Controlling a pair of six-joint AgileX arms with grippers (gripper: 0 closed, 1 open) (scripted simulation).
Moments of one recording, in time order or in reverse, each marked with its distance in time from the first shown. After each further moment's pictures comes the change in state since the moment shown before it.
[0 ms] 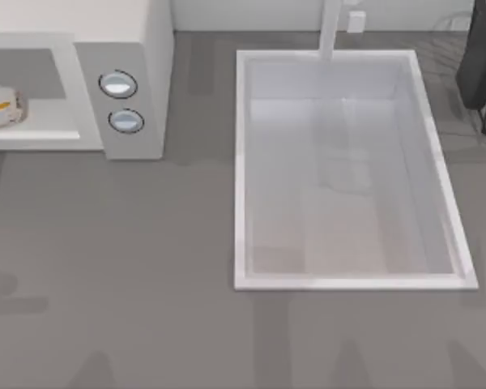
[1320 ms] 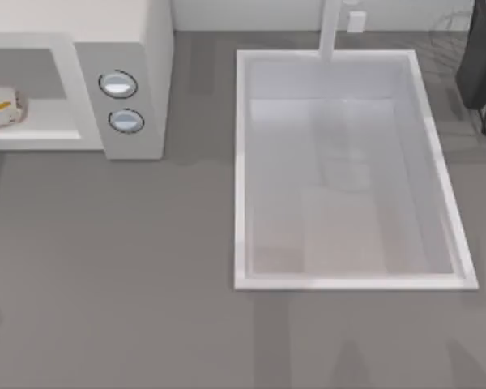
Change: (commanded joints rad) left arm 0.472 1.619 1.303 -0.787 0.103 0.888; right arm 0.000 0.000 0.000 0.000 0.000 0.000
